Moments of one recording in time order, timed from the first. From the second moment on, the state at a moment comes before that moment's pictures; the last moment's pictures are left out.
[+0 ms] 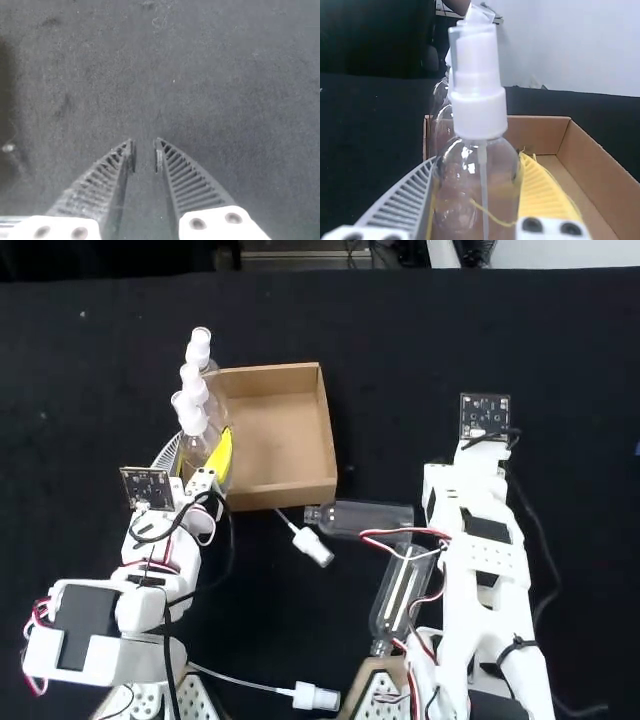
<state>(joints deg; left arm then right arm) 1.0 -6.2 86.8 -68.4 6.1 13.5 -34.9 68.9 19.6 8.4</state>
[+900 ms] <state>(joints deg) -1.4 -6.2 88.0 -68.5 6.2 13.5 -34.9 68.9 19.6 8.4</state>
